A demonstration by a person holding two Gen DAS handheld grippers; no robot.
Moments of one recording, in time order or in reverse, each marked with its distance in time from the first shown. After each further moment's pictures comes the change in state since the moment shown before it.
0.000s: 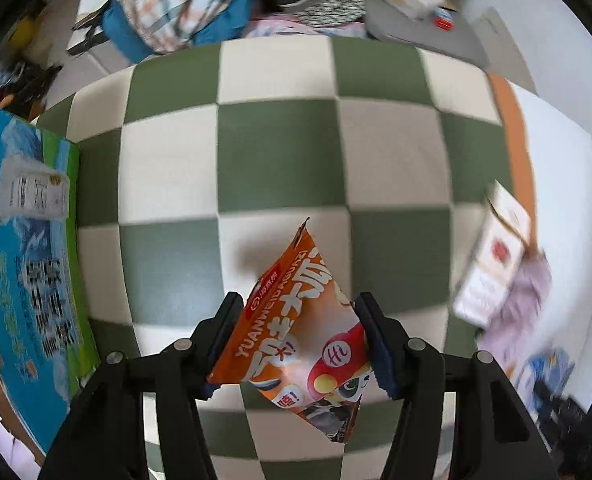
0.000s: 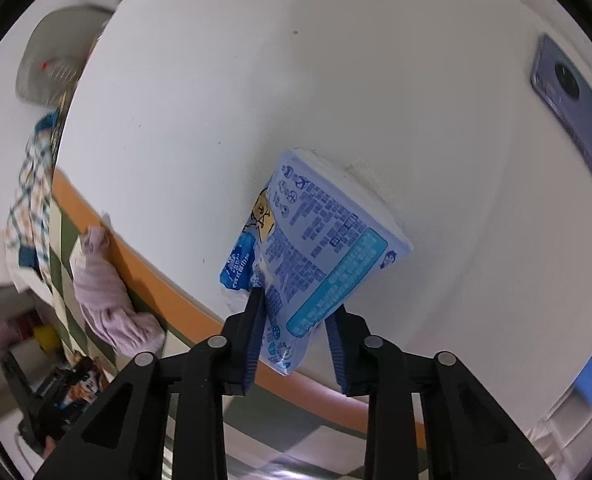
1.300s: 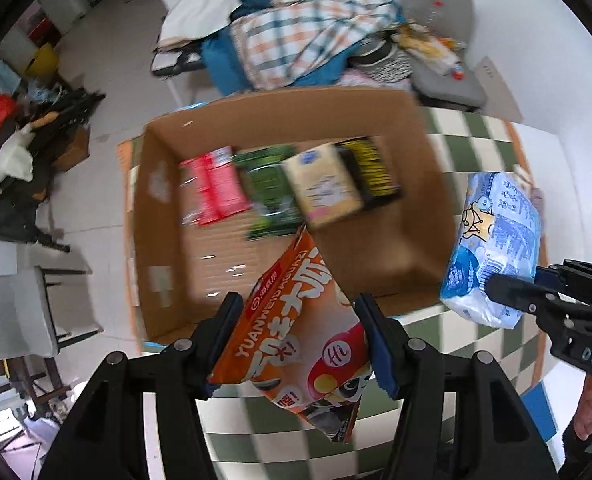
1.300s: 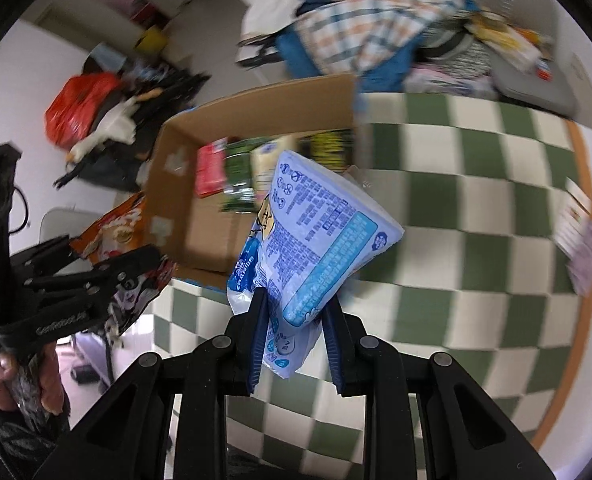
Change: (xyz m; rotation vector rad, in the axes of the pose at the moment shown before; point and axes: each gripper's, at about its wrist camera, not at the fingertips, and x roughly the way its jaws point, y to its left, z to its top) left arm -0.191 0.343 -0.127 0.057 -0.161 0.015; right arm -0.043 0.386 -0.439 -1.174 0.132 0.123
